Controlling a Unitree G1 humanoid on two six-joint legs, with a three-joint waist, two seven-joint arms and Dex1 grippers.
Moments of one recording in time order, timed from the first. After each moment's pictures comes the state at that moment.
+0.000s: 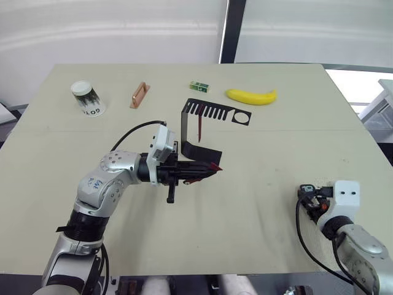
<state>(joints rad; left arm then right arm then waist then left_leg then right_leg) -0.55 0.50 -0.11 -0.19 -0.62 0.54 -1.08 0.16 -0.44 -0.39 -0.56 0.43 0.82 0.20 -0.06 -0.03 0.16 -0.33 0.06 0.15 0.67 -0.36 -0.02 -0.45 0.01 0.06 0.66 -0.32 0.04</state>
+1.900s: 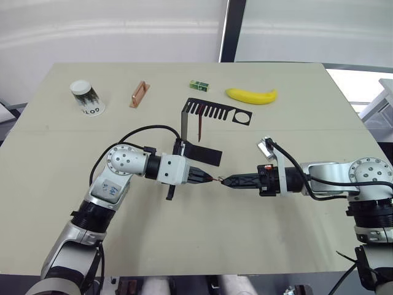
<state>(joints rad) -0.62 0.52 -0.25 0.01 -0.15 -0.12 -1.19 -0.62 -0.76 0.05 0.04 1.90 1.39 -0.05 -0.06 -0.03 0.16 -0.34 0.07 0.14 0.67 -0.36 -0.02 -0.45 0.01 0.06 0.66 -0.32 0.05</state>
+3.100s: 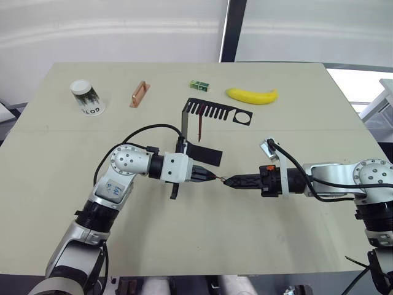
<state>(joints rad) -0.63 0.49 -0.25 0.02 -0.15 -0.11 -1.17 -0.60 -0.84 0.11 0.00 1.95 1.31 -0.07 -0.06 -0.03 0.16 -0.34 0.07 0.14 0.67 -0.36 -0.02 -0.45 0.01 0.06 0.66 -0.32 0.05</state>
